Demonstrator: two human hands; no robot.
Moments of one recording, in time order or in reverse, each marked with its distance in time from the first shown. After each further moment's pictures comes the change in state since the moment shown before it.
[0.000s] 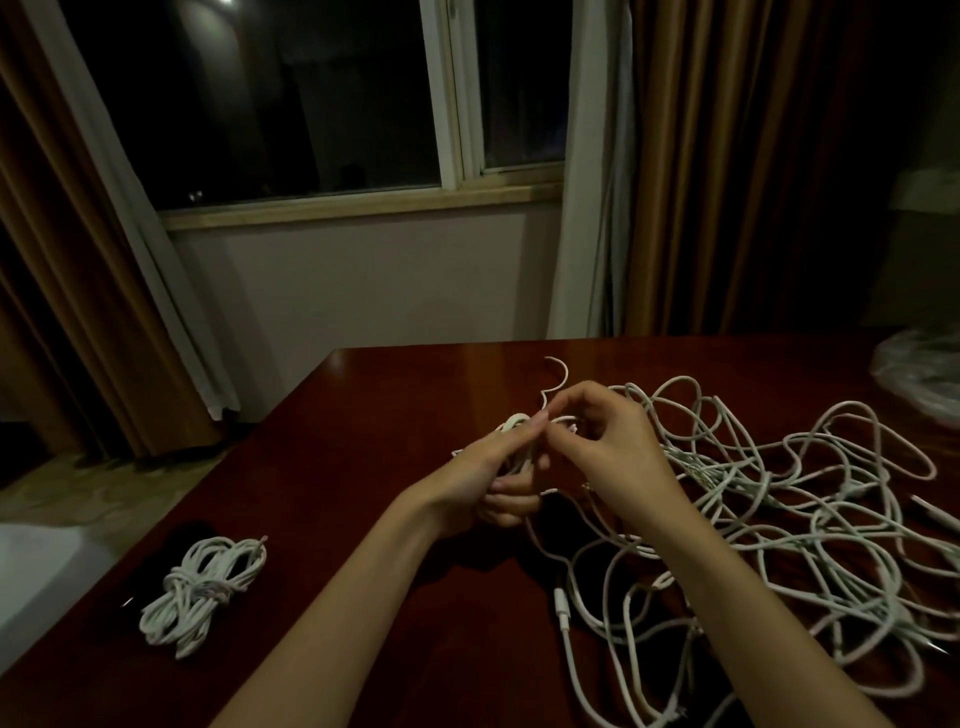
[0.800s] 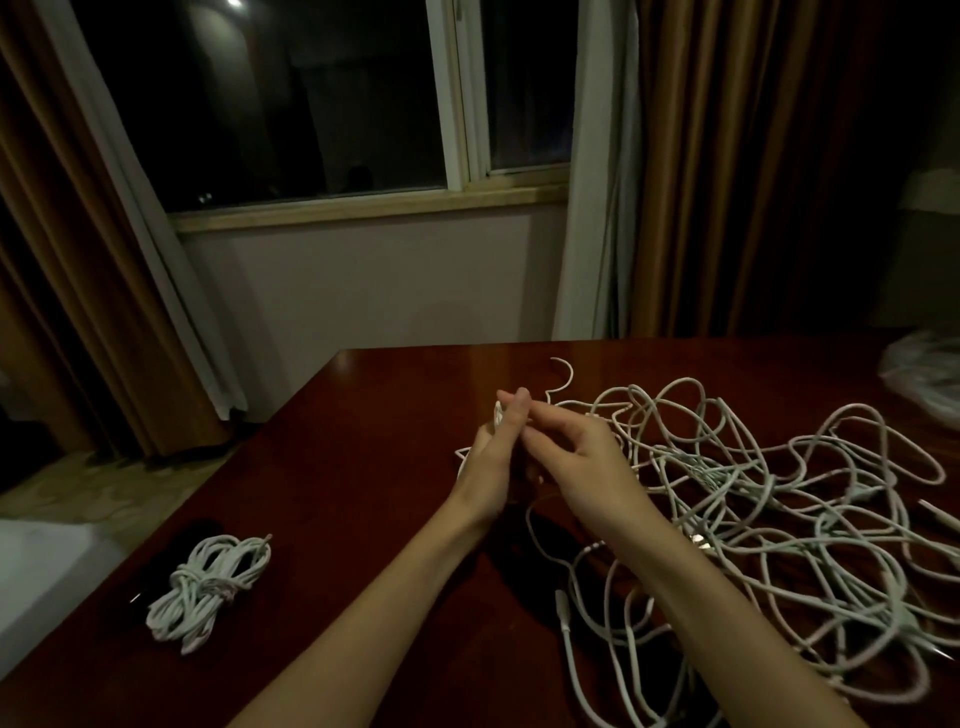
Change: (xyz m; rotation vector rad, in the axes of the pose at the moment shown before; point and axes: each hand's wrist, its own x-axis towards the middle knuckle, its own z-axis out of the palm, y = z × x) left_hand 0.015 -0.014 0.014 0.243 0.486 0.345; right_hand -0.006 -0.007 0.019 0.183 -0.197 0.040
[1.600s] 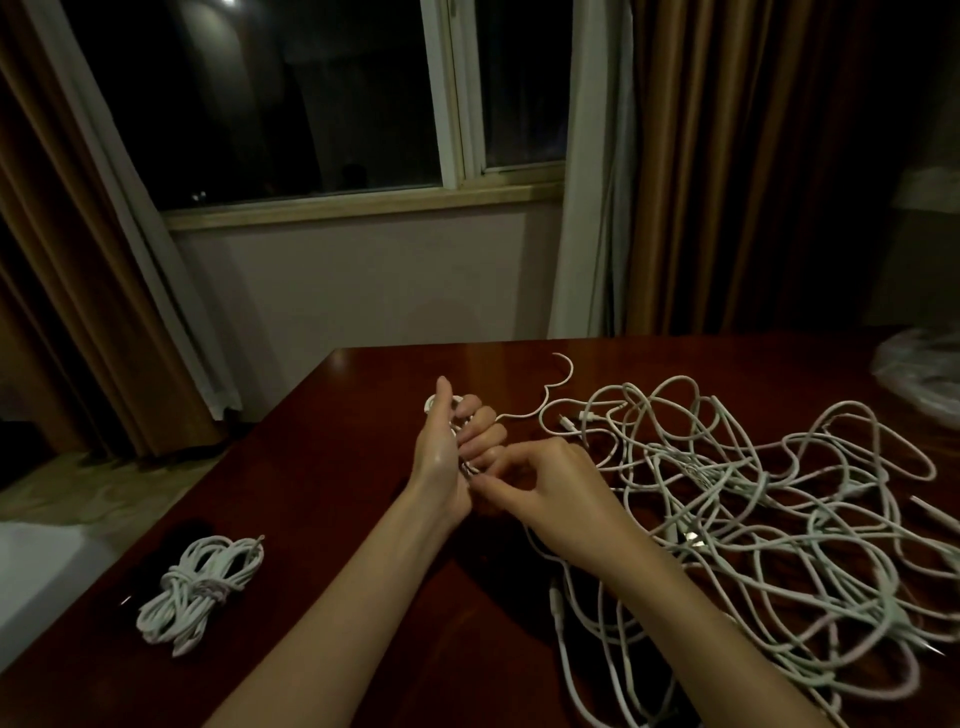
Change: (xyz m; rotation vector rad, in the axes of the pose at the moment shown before) left_hand 0.011 0.007 -0.019 -0.834 0.122 -0.179; right_hand -0.006 0.008 0.010 -0.495 -0.099 -0.080
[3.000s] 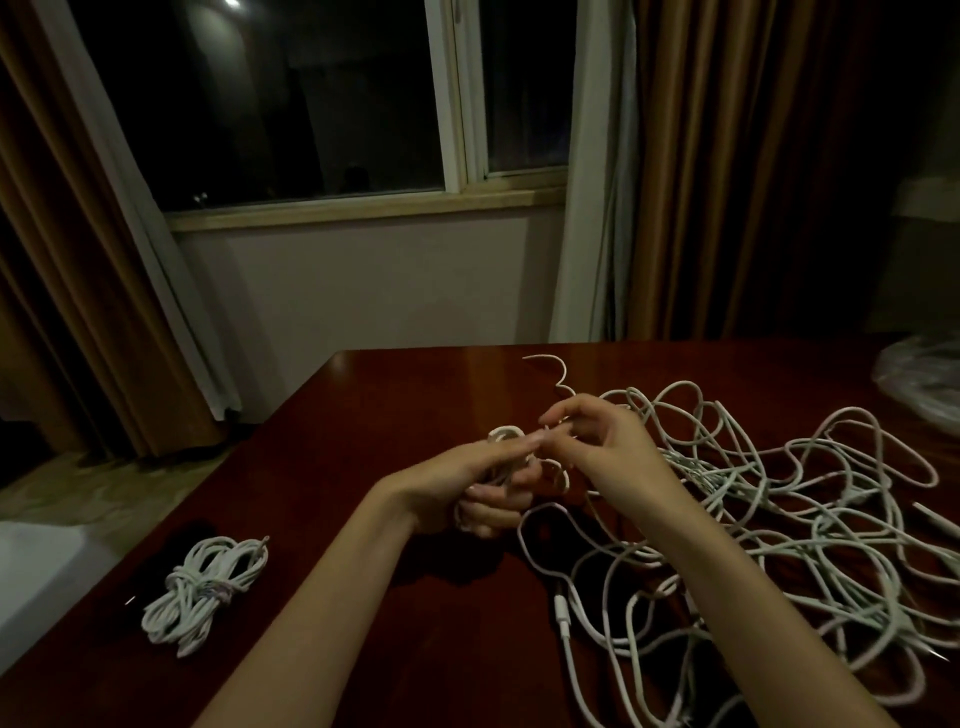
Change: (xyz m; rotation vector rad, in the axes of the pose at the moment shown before) left_hand -0.013 0.025 -0.008 0.661 -0.595 -0.545; right_hand 0.006 0.010 -0.035 0.412 0.151 0.193
